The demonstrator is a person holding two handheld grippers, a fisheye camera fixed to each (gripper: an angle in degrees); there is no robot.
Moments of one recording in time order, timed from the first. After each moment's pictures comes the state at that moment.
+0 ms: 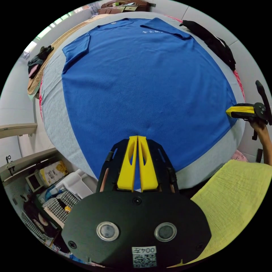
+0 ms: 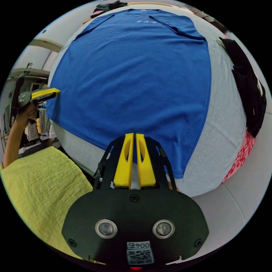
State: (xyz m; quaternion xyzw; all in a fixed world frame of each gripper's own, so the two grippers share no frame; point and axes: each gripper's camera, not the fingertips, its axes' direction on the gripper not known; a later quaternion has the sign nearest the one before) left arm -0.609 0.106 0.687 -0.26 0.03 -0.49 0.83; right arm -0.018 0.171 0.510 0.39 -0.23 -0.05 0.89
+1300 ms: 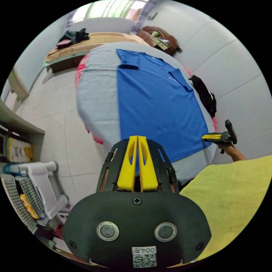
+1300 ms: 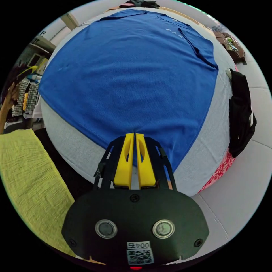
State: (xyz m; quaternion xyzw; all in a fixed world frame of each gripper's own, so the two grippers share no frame) left arm -0.481 0.353 0.507 -0.02 0.05 -0.65 0.76; right arm -0.065 0.328 0.381 0.41 -0.09 -0.09 0.90
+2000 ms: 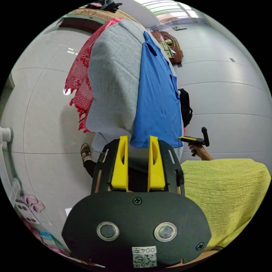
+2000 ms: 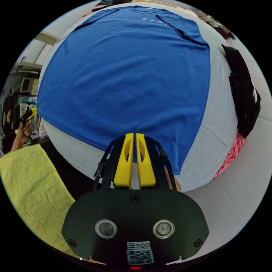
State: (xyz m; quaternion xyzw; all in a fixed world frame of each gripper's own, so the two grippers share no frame) left arm -0.397 0.518 0.544 0.10 0.24 -0.71 0.65; right arm 0.021 0.394 0.351 0.37 -0.18 -0.03 0.91
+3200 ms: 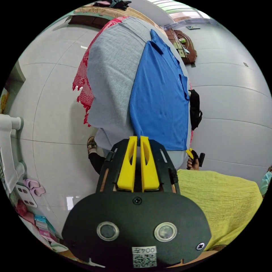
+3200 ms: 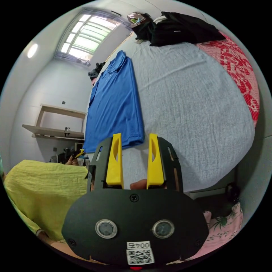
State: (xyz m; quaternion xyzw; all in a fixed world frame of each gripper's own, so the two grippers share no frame) left arm -0.401 0.524 0.509 0.05 0.22 -0.75 0.63; right arm 0.377 0.606 0.637 0.52 -0.54 0.06 0.66
